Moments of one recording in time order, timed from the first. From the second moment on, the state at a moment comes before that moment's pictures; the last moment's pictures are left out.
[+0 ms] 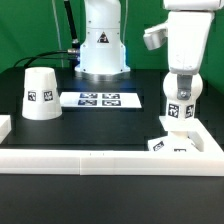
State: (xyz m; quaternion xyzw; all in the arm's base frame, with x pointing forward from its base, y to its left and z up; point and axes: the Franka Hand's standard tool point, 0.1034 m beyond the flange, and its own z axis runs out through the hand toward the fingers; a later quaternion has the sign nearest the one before) arm 0.612 0.105 0.113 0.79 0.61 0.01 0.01
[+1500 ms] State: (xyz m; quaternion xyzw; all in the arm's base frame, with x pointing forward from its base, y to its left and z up) arm 0.611 0.096 0.112 0.90 0.43 0.01 0.01
